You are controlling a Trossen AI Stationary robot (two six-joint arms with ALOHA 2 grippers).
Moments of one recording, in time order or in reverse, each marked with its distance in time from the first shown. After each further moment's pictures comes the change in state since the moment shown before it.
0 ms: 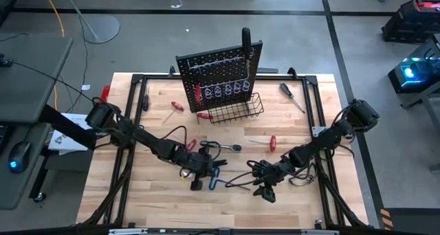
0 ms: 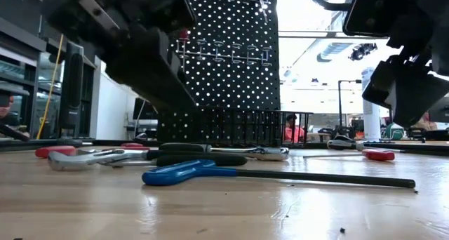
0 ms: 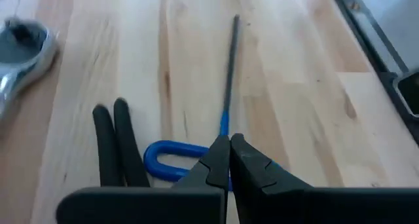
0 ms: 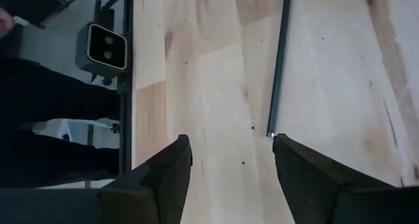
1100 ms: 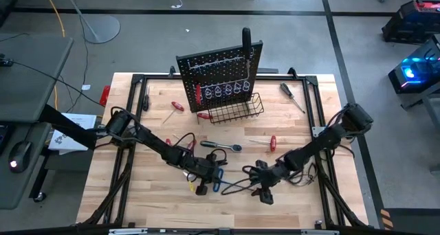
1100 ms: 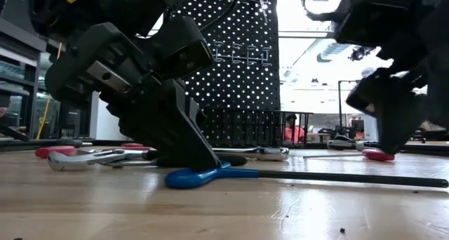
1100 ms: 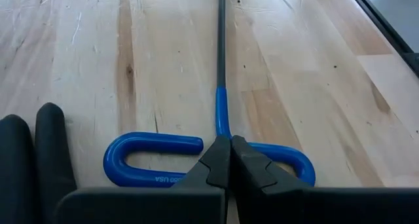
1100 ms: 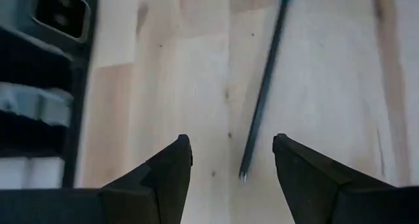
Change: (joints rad) left arm -0.001 0.285 0.005 0.243 0.056 0.021; right arm 0.003 0.128 0.096 -0.082 0.037 -0.184
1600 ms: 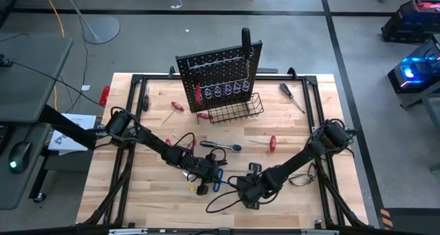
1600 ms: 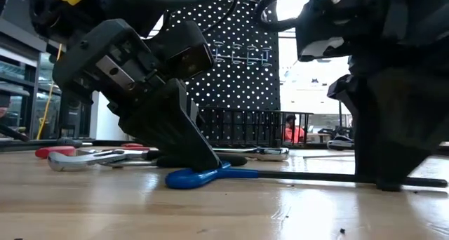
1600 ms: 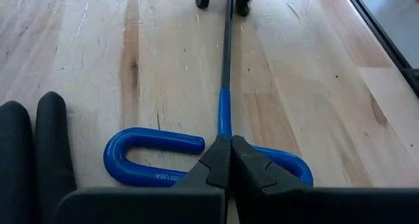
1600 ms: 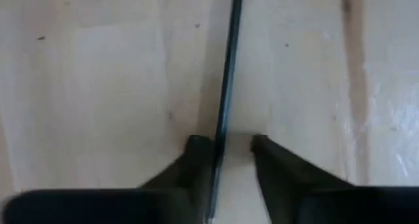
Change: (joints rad) left arm 0.007 0.000 -0.002 0.008 -0.002 -0.073; right arm 0.040 0.371 0.438 -0.571 0.162 0.072
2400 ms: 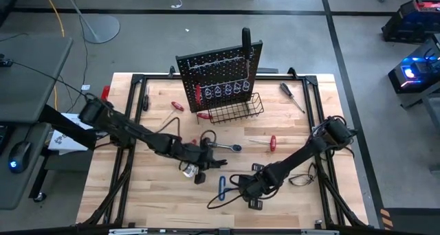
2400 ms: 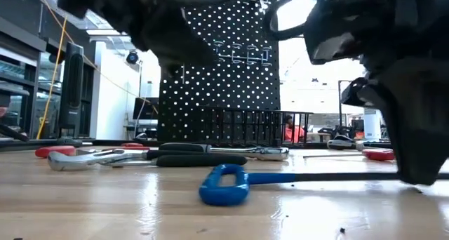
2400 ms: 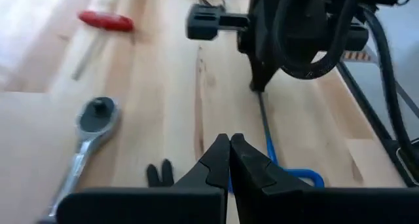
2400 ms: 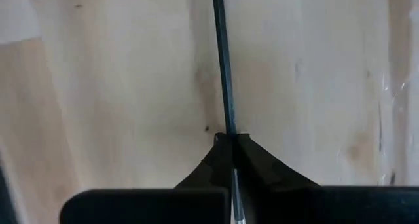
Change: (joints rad) left arm 0.040 -0.407 -0.003 -0.219 -0.146 0.055; right arm -0.026 -0.121 -0.021 0.003 -0.153 0.025
